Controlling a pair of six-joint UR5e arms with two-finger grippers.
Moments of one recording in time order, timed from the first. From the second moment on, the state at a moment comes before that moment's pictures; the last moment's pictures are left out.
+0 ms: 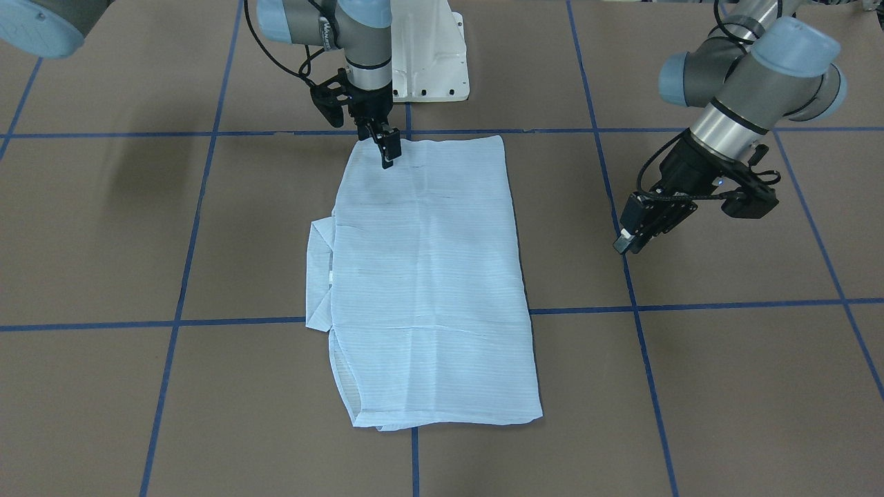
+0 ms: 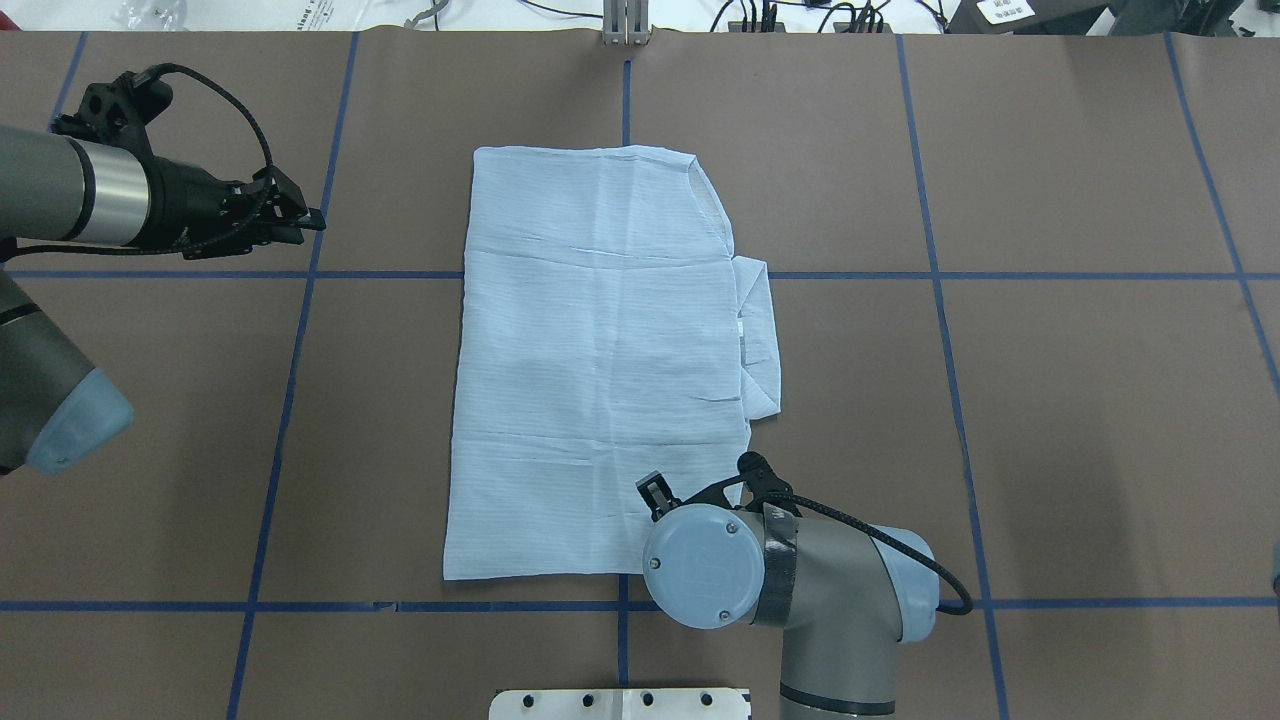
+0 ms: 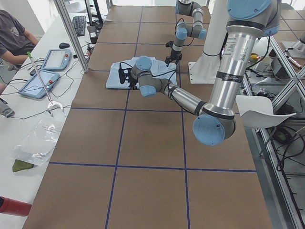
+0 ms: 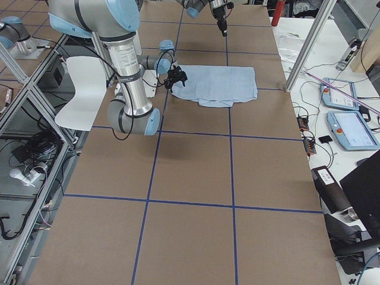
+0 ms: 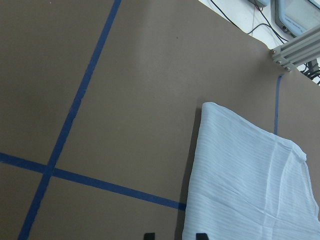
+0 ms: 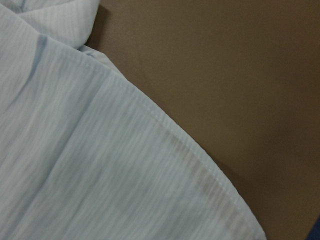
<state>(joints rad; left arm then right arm) -0.90 -1.80 -1.76 -2.36 -2.01 -1.50 0.18 -1.00 1.80 -1.60 1.52 2.48</state>
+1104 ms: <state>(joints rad) -0.90 -1.80 -1.77 -2.36 -2.01 -1.50 0.17 -1.01 1.77 -1.57 1.52 2.49</state>
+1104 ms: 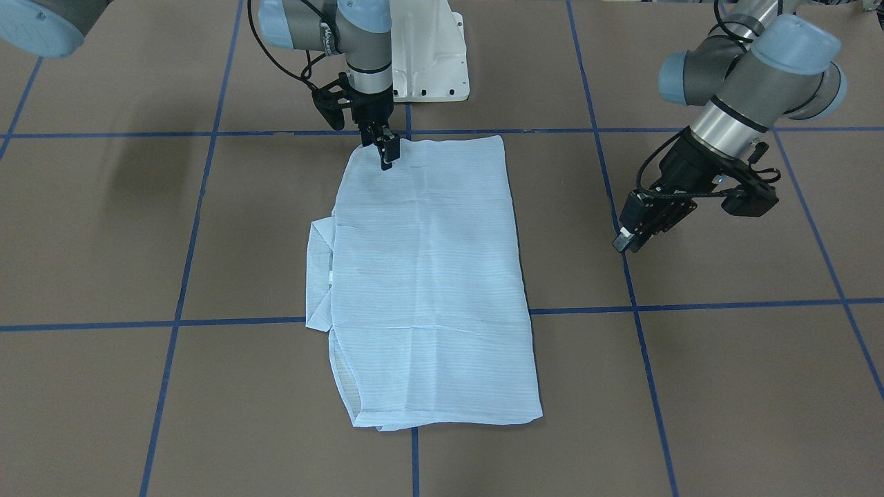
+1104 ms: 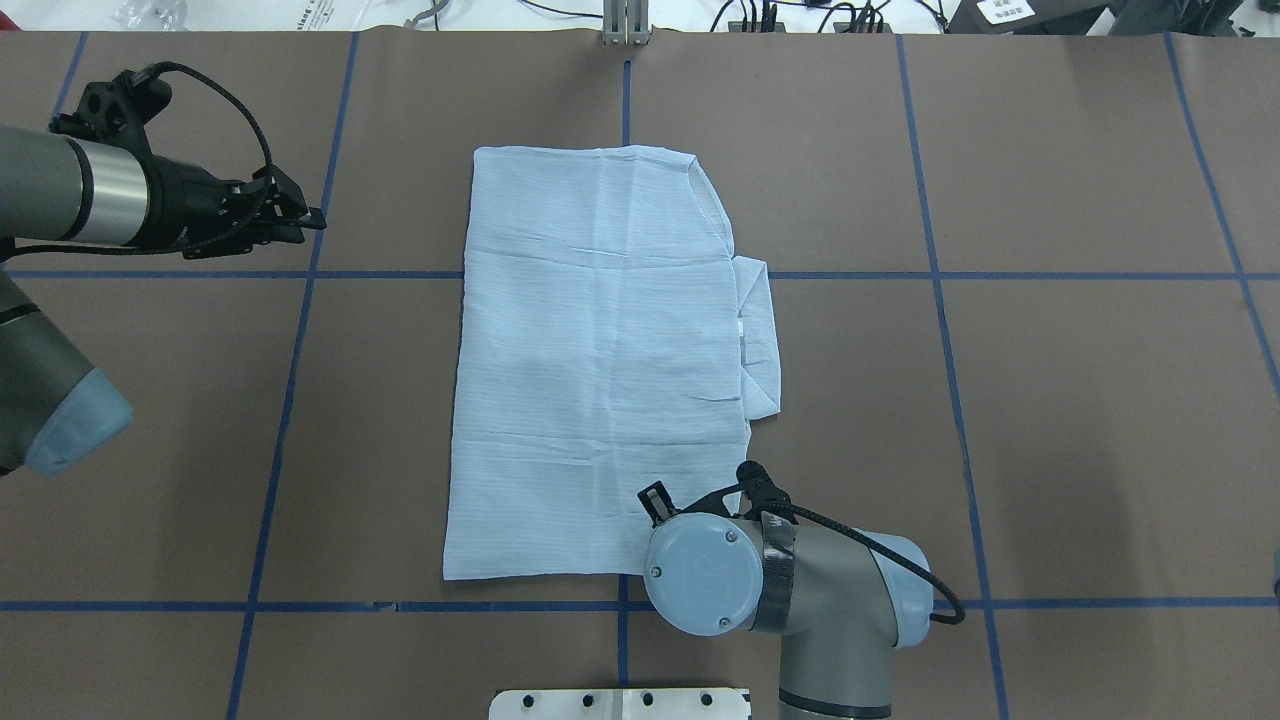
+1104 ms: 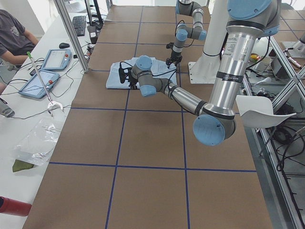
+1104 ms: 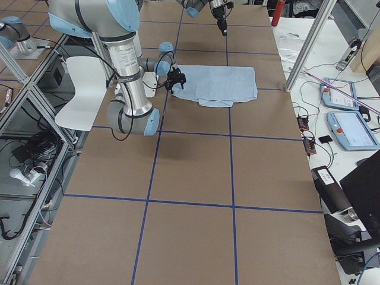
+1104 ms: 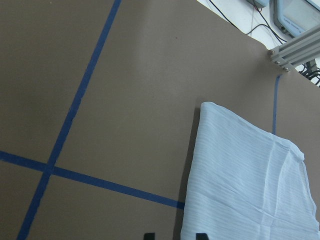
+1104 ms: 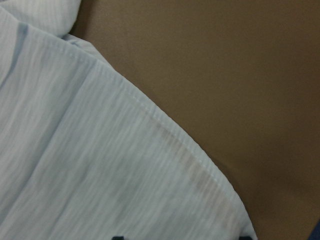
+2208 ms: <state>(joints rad) -0.90 -1.76 -1.80 -2.36 -2.01 -1.50 0.18 -1.00 1.78 -1.58 1.54 2.47</state>
